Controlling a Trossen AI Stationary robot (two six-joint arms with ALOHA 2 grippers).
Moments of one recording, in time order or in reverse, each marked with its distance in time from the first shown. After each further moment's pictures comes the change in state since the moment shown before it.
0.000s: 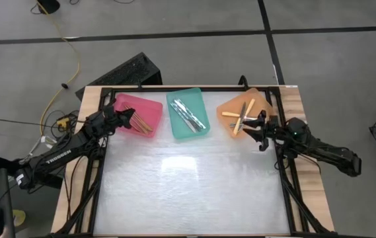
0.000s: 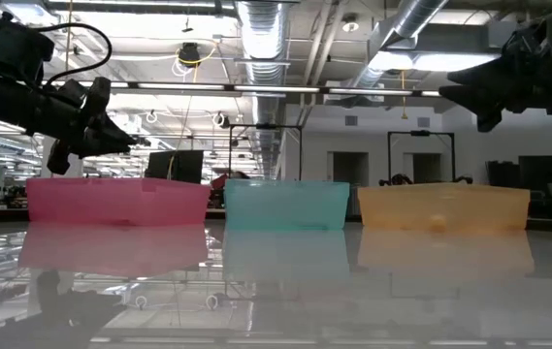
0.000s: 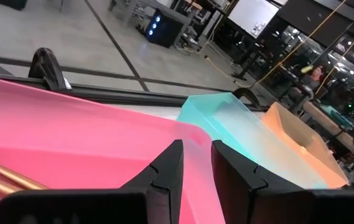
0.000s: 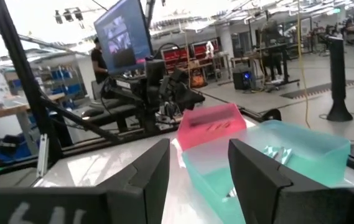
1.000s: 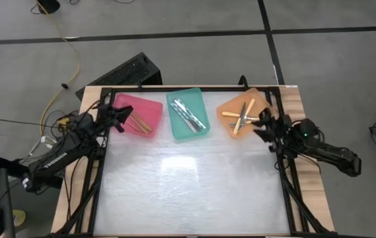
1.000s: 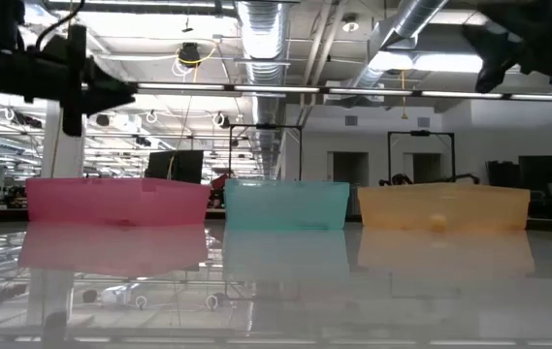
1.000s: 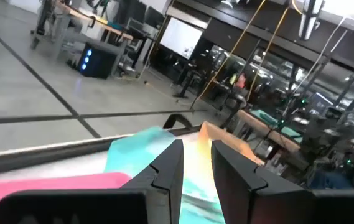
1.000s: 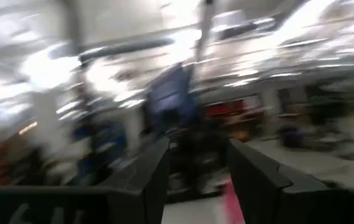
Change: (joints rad) left arm 0.000 -0.173 0.089 -0.012 0.202 0.097; right arm 0.000 -0.001 0.012 0.312 -0.156 0.116
